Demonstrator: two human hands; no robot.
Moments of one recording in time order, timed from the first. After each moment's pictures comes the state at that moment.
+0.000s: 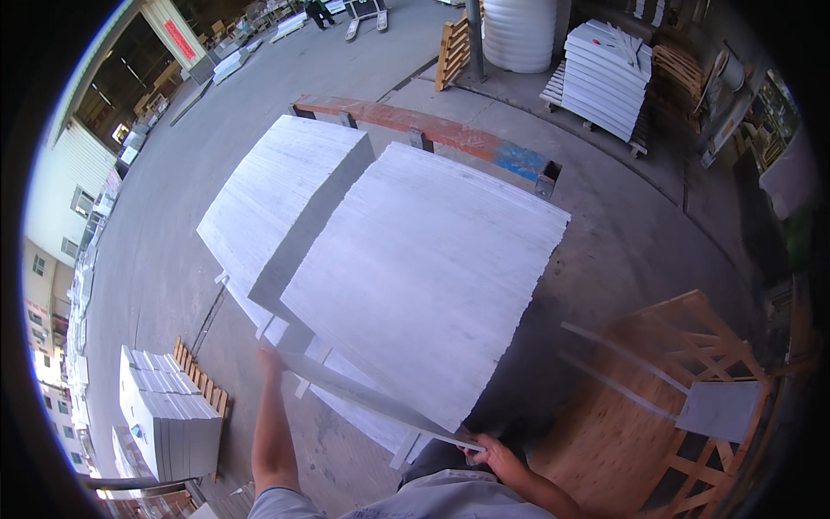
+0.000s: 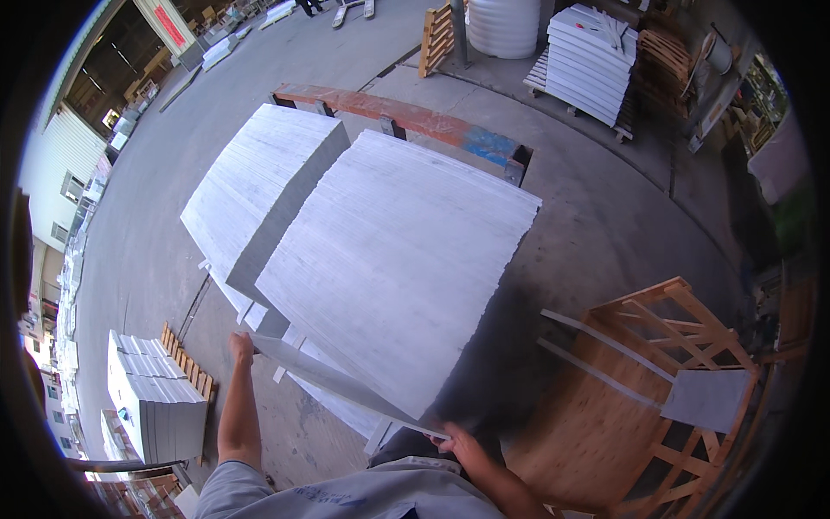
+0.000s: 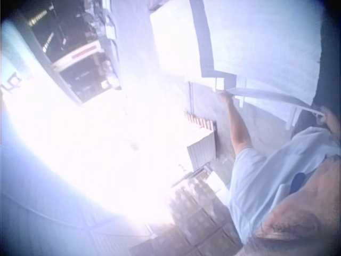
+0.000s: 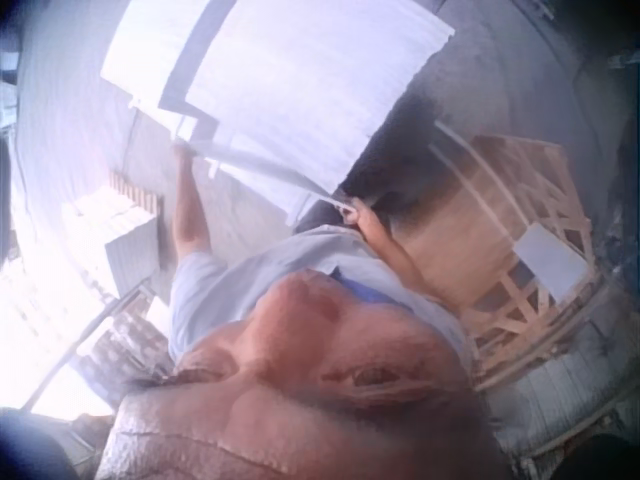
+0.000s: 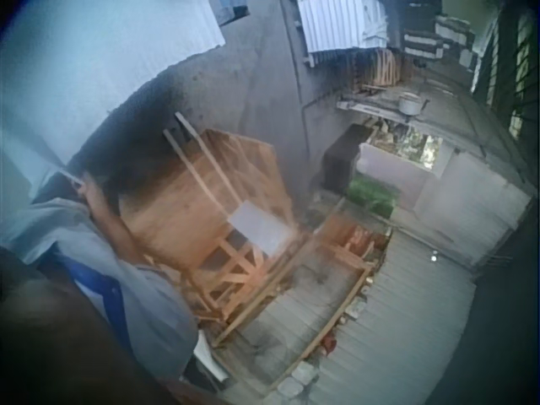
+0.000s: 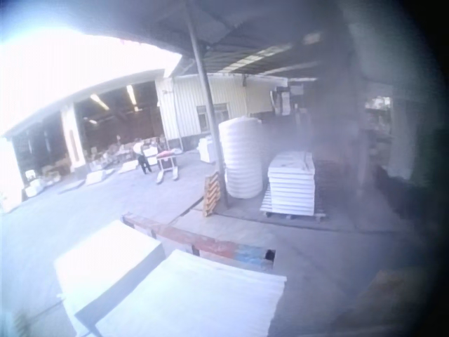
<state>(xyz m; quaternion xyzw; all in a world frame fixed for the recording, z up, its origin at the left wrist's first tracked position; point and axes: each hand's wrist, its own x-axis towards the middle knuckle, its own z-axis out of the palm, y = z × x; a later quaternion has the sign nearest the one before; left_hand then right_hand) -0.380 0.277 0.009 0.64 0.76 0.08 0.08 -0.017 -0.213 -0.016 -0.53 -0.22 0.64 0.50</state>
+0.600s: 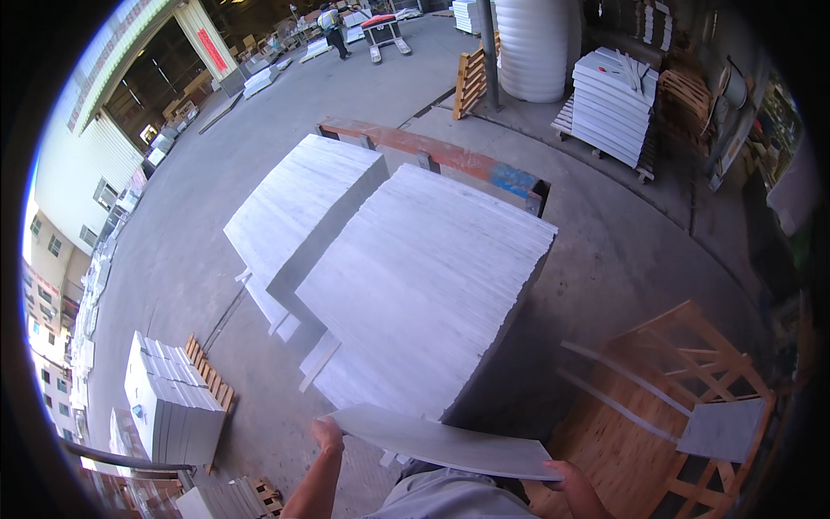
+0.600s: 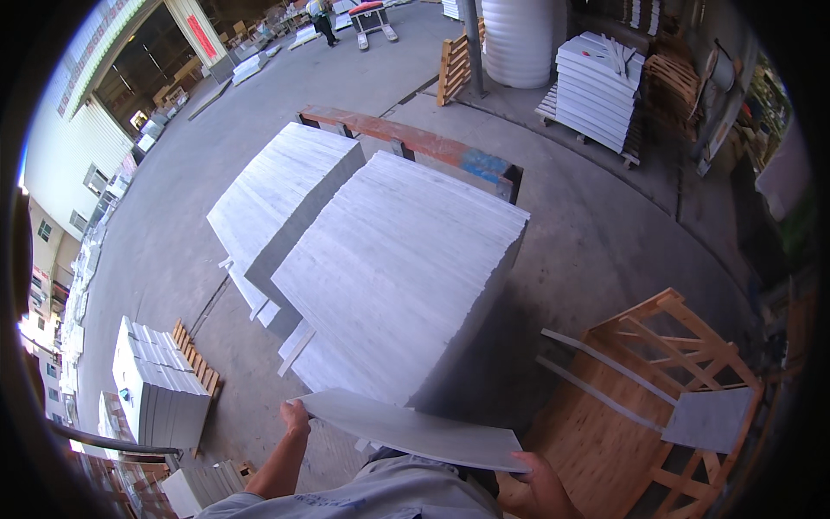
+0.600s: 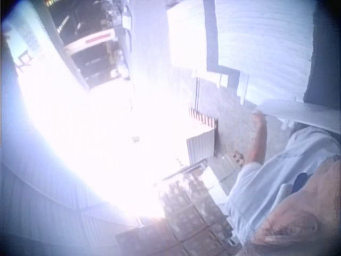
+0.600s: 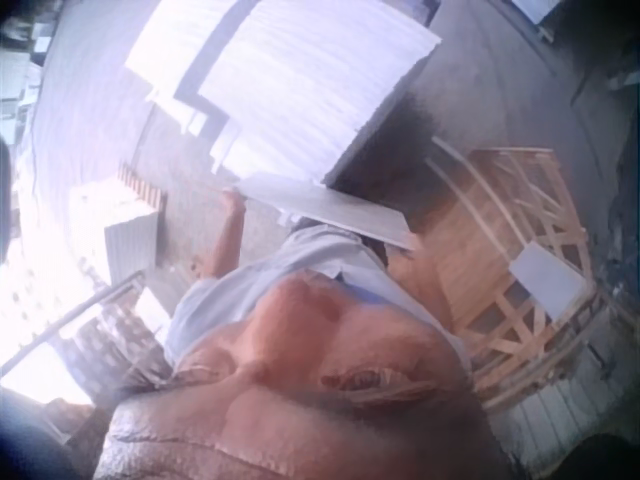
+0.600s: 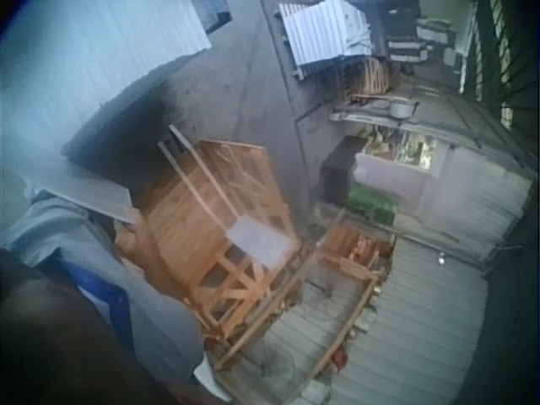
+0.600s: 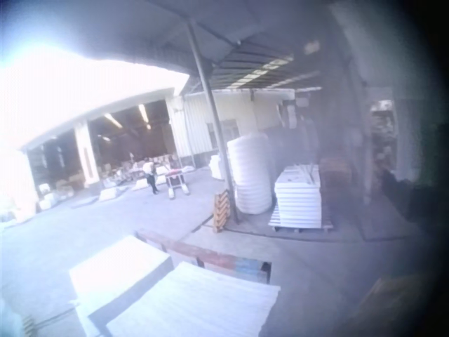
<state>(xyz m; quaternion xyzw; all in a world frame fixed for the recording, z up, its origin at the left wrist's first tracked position) -0.345 -0.015 -0.016 0.45 0.80 0.30 0.25 0.118 -0.446 -0.120 -0.28 0.35 0.75 0.49</state>
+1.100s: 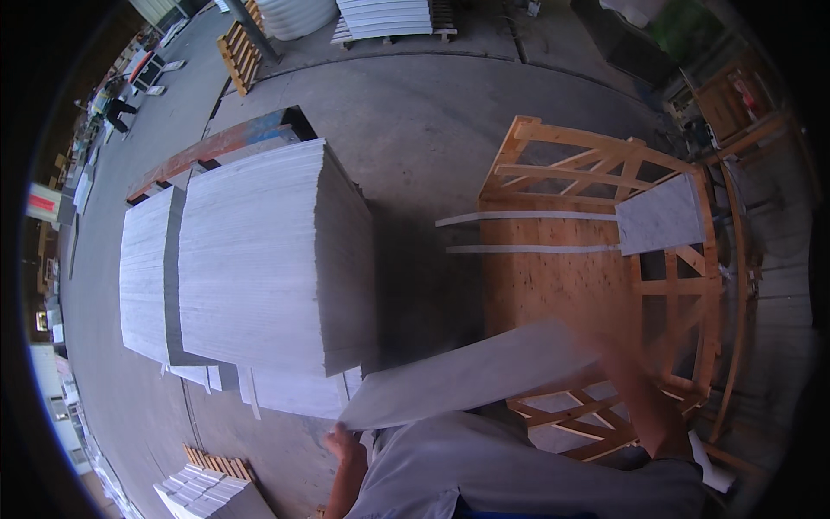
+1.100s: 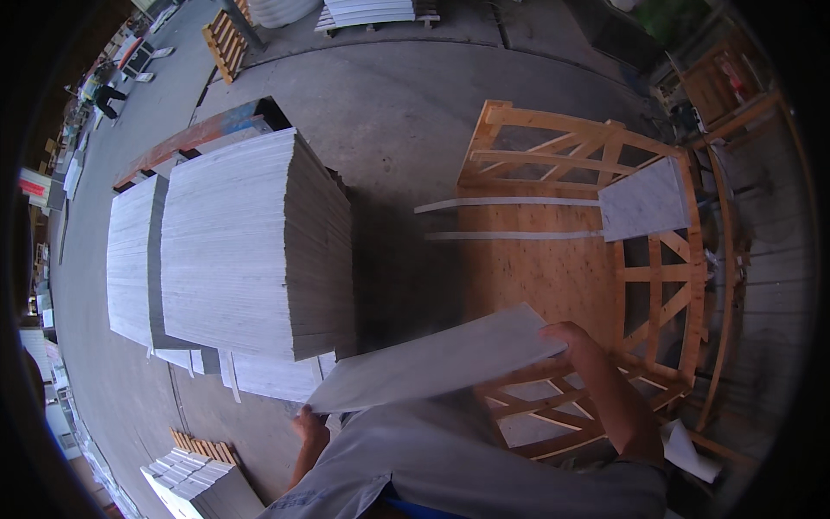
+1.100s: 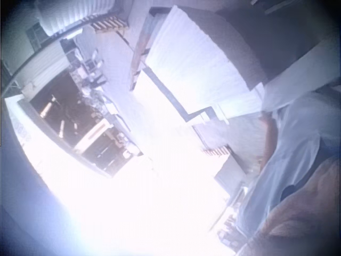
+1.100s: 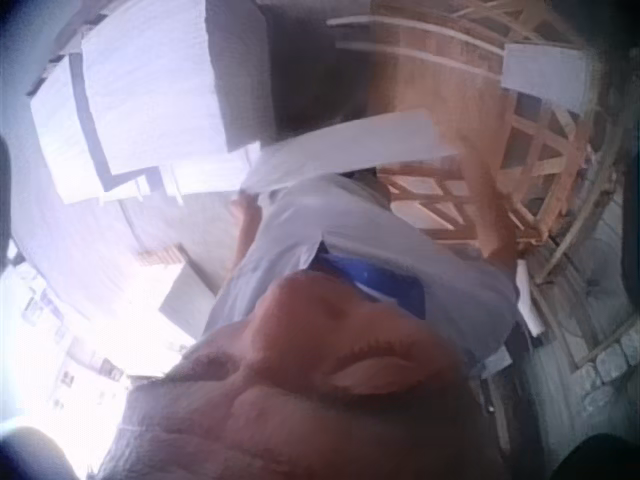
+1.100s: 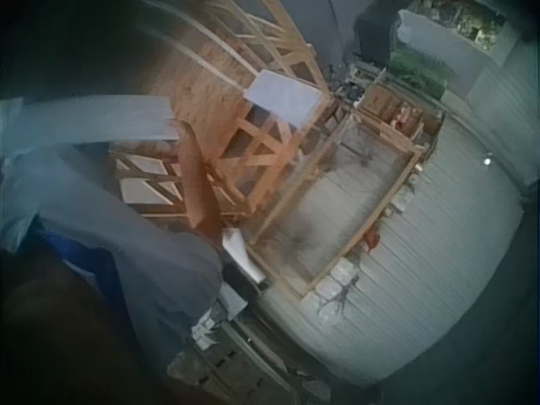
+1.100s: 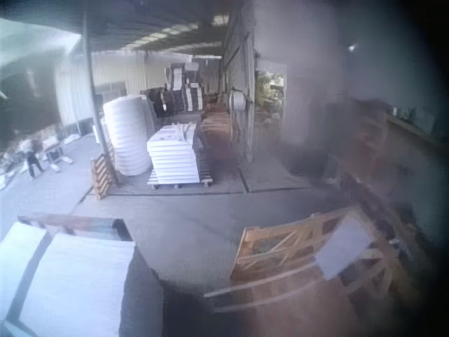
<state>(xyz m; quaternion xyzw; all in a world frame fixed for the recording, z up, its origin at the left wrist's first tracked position) -0.194 -0.209 0.036 0.31 0.68 0.25 0.62 0.204 -0.647 0.071 -0.57 0.35 0.52 0.54</state>
